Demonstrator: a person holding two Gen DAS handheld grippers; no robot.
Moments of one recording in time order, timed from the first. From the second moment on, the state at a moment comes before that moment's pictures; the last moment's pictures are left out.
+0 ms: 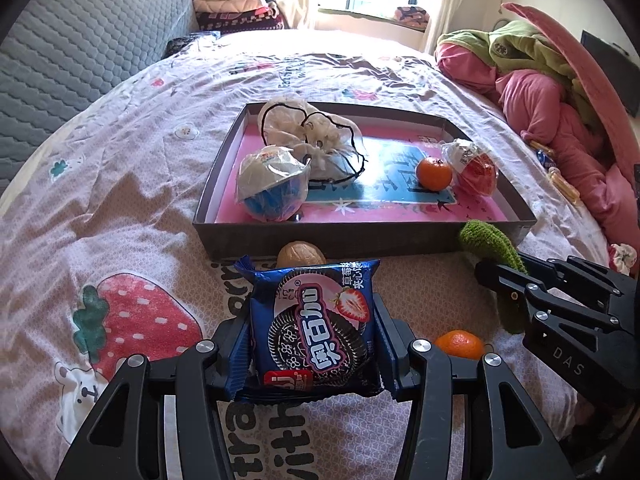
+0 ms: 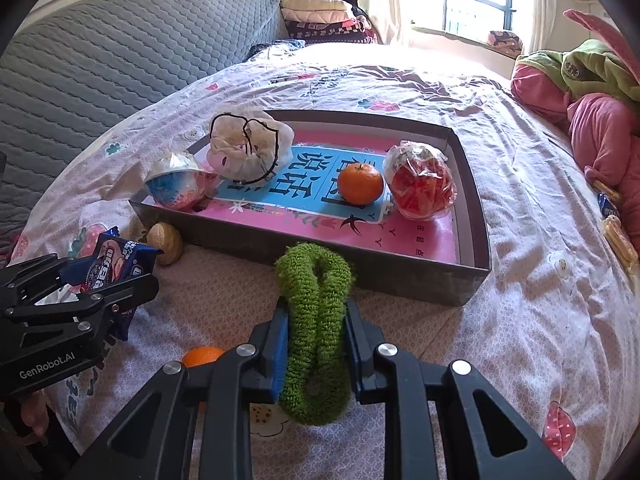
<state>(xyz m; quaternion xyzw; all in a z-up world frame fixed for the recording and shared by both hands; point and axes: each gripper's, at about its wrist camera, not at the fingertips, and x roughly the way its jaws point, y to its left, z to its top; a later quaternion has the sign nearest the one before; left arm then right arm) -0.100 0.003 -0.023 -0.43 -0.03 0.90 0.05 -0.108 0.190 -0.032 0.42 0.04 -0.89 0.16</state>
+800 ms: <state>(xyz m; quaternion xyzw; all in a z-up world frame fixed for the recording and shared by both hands) -0.107 0.032 0.008 -0.38 -0.02 0.92 0.06 -0.110 0.198 0.004 0.36 0.00 -0.92 0.14</state>
